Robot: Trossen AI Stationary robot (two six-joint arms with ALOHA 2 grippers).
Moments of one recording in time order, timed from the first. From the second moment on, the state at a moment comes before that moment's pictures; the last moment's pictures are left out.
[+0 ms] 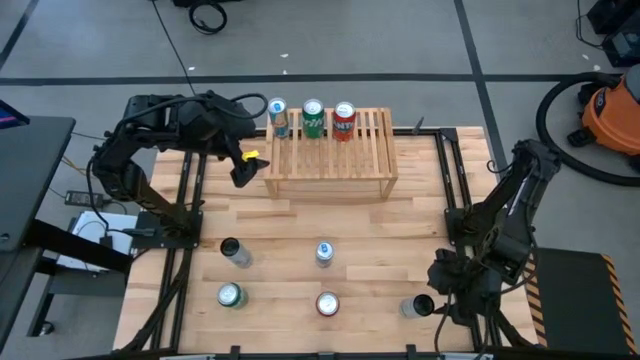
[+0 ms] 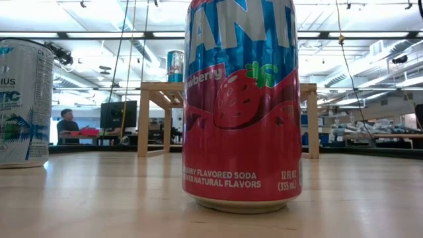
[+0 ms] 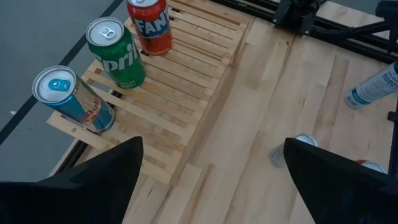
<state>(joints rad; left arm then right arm) 0.10 1.56 2.31 -1.57 -0.23 -0.28 1.02 1.24 1.06 -0.89 0.22 1.08</state>
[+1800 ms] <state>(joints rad) 0.10 1.59 2.31 -1.54 -0.24 -0.31 0.89 1.47 1.06 -0.82 0.12 1.05</state>
